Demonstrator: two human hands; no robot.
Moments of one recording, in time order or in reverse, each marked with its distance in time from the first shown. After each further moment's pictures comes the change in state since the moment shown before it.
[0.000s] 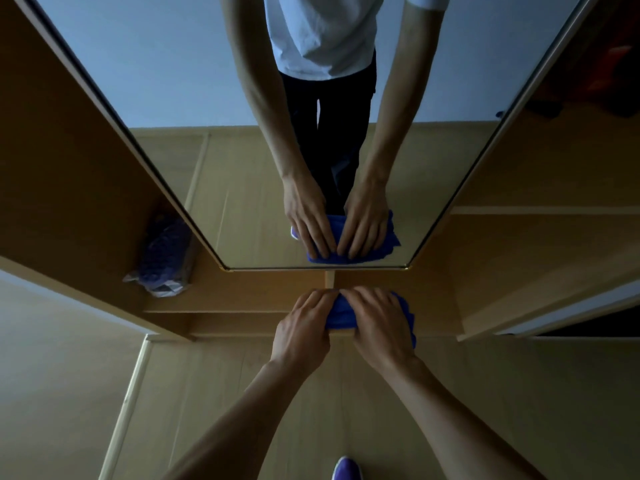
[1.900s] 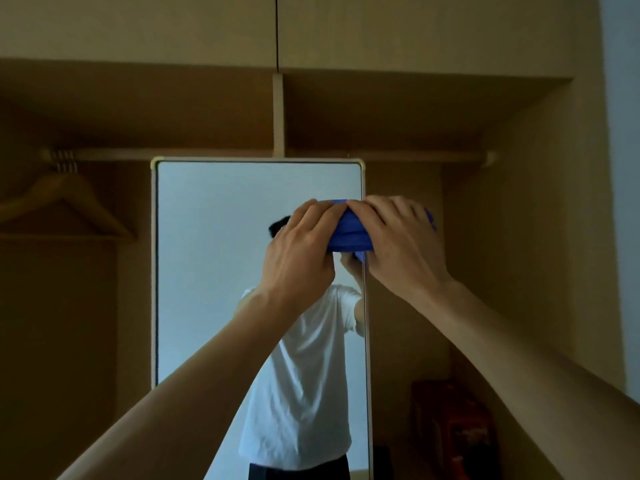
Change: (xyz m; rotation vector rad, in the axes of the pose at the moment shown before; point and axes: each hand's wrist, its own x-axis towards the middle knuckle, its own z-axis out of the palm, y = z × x) left_hand 0.015 0.425 -0.571 0.341 1.189 0.807; right_hand 0.037 -0.134 -0.717 -0.596 1.288 -0.383
